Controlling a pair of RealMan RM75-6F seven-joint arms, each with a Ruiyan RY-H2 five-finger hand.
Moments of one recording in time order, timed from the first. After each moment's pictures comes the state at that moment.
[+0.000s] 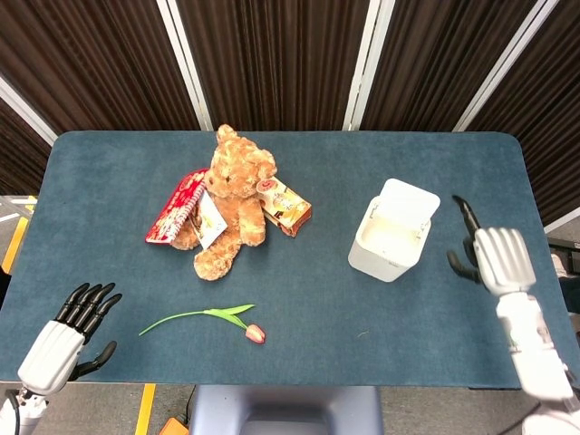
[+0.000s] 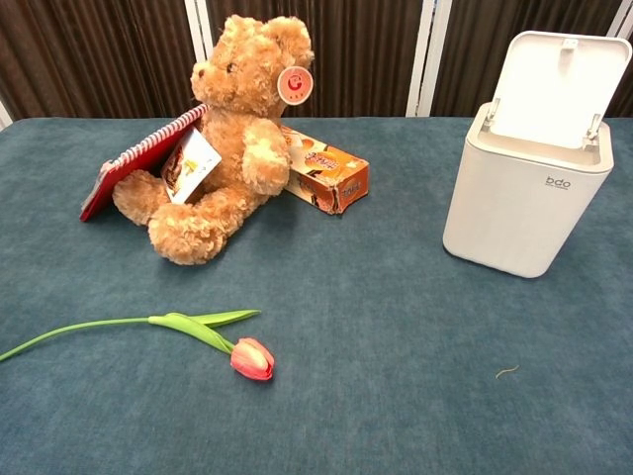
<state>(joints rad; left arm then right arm) -0.15 -1.17 0.10 -1.49 1.86 1.62 -0.10 0.36 -0.97 0.29 -1.95 -1.12 1.20 -0.28</state>
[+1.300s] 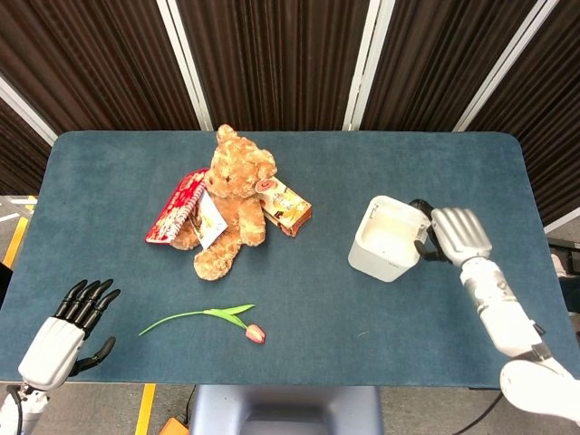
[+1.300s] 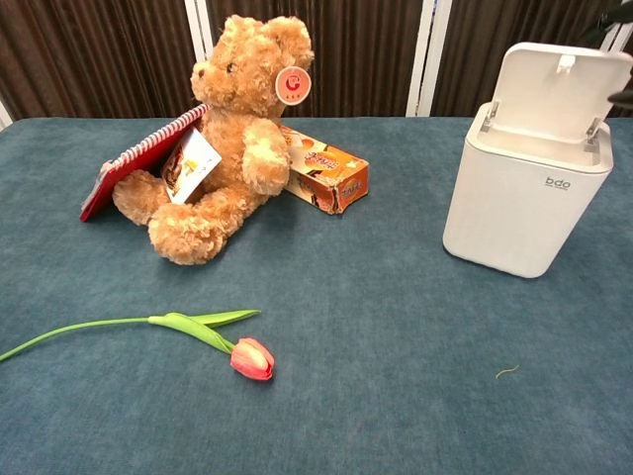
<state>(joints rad) -0.15 -1.17 0.09 -1.51 1.83 1.60 -0.08 0.66 -0.89 0.22 -2.00 -0.78 0.96 -0.37</state>
